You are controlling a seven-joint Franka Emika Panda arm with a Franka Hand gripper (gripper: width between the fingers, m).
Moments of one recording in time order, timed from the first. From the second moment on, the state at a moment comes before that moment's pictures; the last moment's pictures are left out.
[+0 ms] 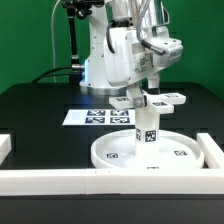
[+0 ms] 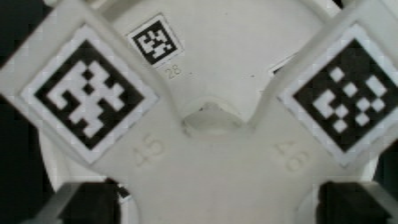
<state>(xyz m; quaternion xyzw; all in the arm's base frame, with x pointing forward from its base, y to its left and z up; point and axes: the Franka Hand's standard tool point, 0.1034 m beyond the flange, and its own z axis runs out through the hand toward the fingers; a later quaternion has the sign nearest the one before) 0.558 0.037 0.100 -0.51 0.85 0.04 0.09</state>
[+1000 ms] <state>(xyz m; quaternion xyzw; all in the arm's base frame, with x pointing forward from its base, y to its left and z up) 0.552 0.048 0.120 -0.78 0.62 0.04 0.10</state>
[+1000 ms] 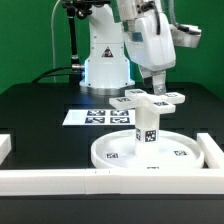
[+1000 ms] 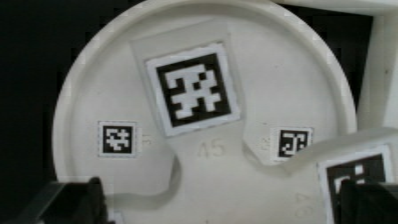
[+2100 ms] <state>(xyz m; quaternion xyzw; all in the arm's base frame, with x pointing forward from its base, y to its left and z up) 0.556 0.046 0.126 -1.00 0.00 0.01 0.07</state>
